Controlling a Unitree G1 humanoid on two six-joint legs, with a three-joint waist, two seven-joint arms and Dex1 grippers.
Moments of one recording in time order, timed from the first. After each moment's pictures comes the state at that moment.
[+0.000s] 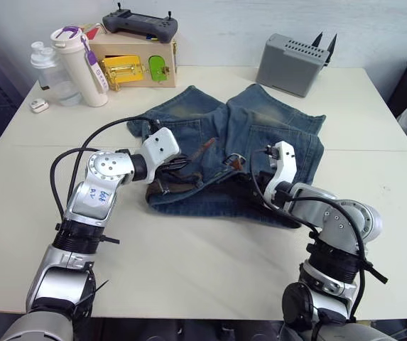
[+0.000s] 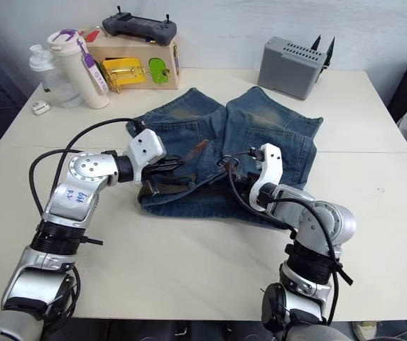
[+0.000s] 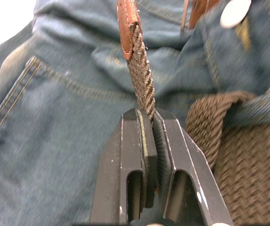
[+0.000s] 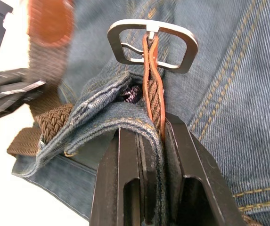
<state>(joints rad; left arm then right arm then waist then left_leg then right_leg) -0.69 0.51 -0.13 0.05 0.00 0.38 -0.83 -0.63 0.02 -0.45 -0.34 0.62 1.53 0.06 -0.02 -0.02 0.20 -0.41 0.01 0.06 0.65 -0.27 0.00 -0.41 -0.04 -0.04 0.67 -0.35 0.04</state>
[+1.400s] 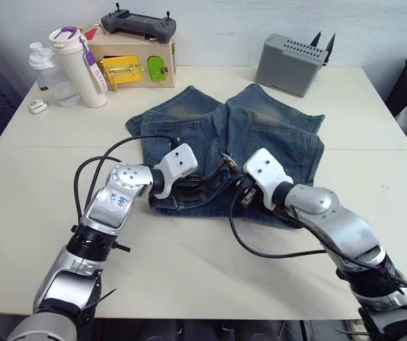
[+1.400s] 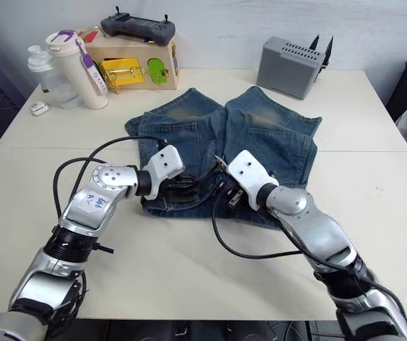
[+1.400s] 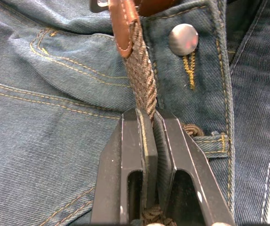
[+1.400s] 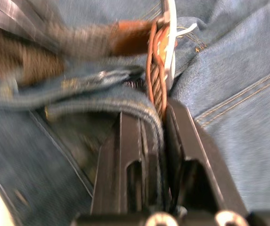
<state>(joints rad) -0.68 0.48 -0.25 -0.04 -0.04 0.61 -0.81 -0.50 -0.63 0.36 -0.43 0.15 0.75 0.38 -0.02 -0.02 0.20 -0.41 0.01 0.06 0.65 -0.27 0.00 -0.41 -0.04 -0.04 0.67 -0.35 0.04</state>
